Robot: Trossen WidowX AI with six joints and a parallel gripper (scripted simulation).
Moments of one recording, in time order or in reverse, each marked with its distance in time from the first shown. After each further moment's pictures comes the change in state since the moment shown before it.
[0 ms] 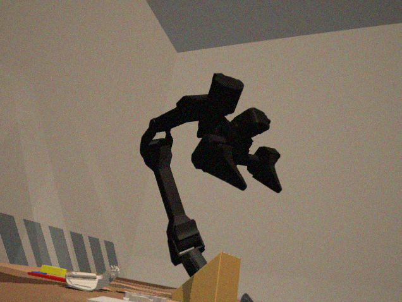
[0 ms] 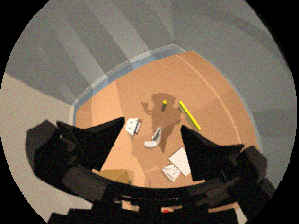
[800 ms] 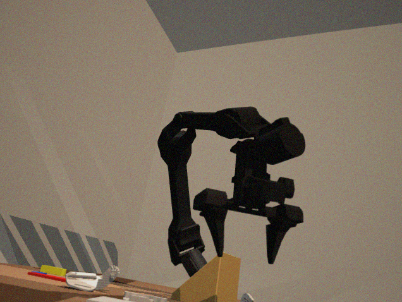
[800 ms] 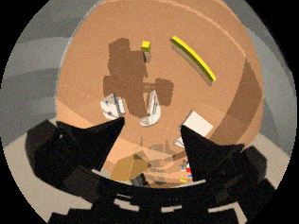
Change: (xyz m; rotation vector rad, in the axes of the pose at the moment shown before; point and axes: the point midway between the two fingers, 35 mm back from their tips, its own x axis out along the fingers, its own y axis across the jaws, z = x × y) arm 0.075 -0.011 -0.074 0.288 0.572 -0.317
